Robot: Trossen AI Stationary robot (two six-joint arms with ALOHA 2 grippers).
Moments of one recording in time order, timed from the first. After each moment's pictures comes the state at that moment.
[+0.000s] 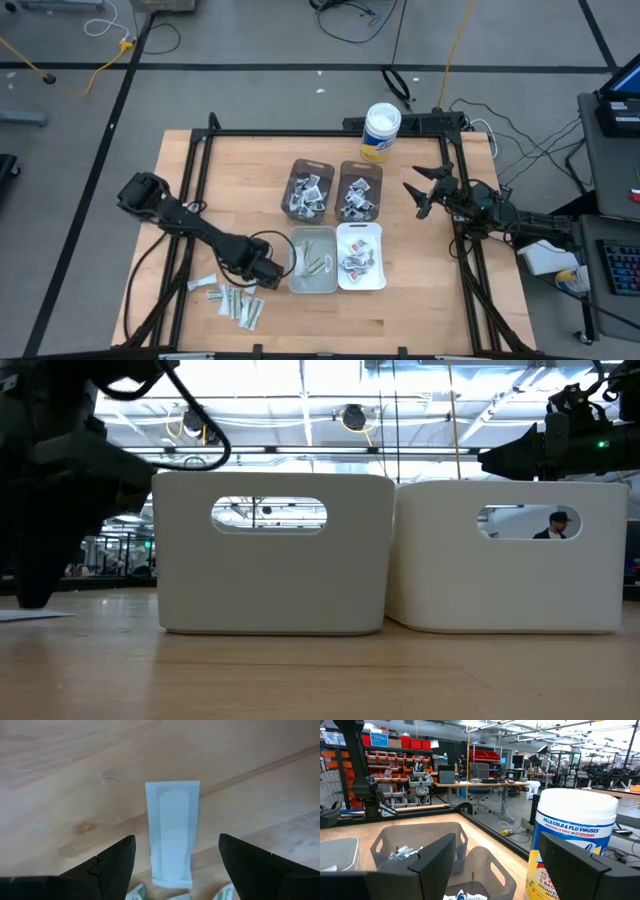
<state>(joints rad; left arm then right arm) -0.47 1.70 0.97 -0.77 0.13 -1.66 -0.19 0.04 0.02 0.13 0.34 -0.07</state>
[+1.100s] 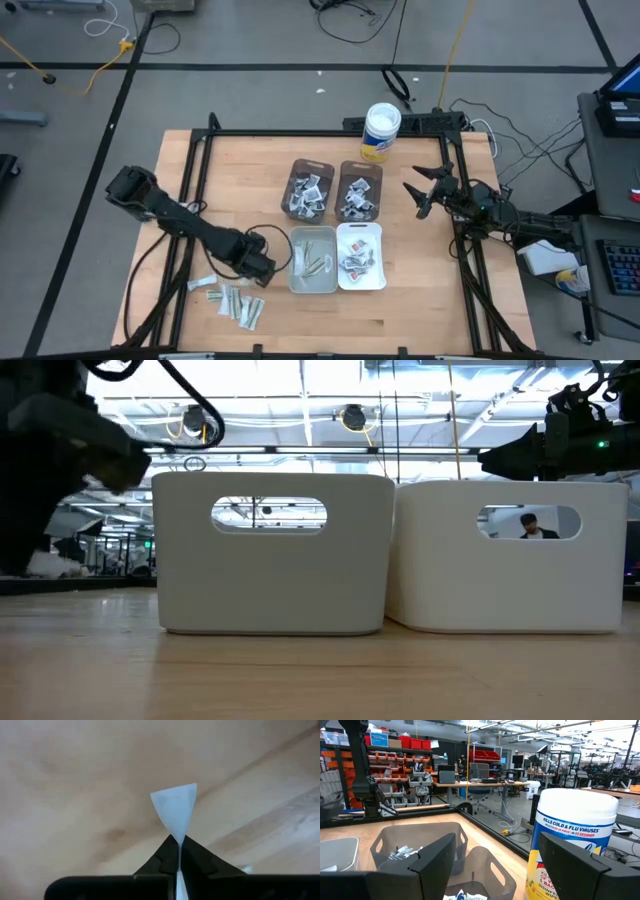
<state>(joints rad) -0.47 1.59 0.92 -0.83 0.10 -1.52 -0.19 0.04 0.02 0.13 0.34 -0.07</state>
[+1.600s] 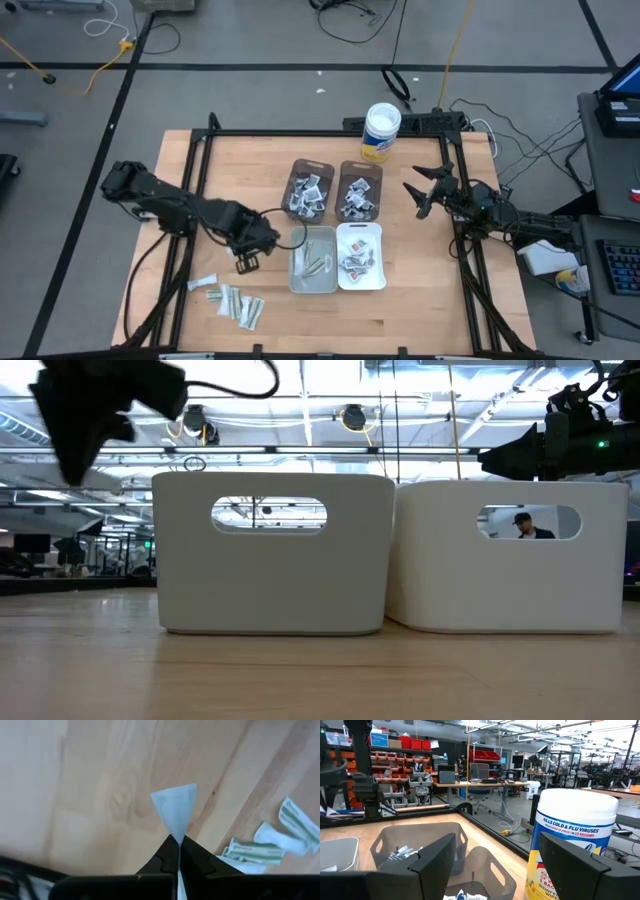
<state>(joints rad) -0.31 1.50 1.18 -1.30 0.06 -0.70 -0.19 0.04 0.02 0.13 0.34 -0.07</state>
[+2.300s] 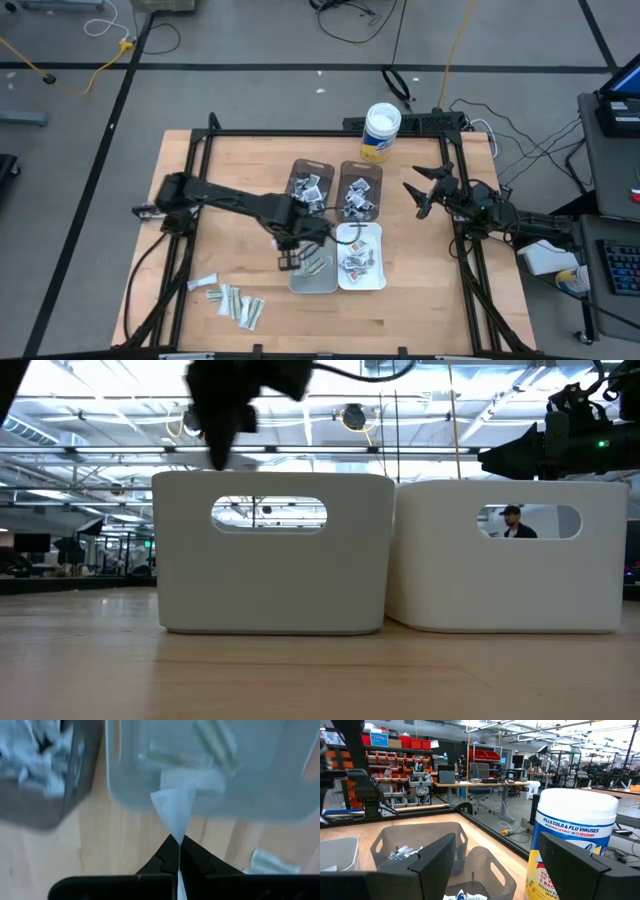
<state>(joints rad) -0.18 1.91 1.74 -1.41 0.04 -0.32 -0.19 0.04 0.02 0.13 0.34 -0.07</state>
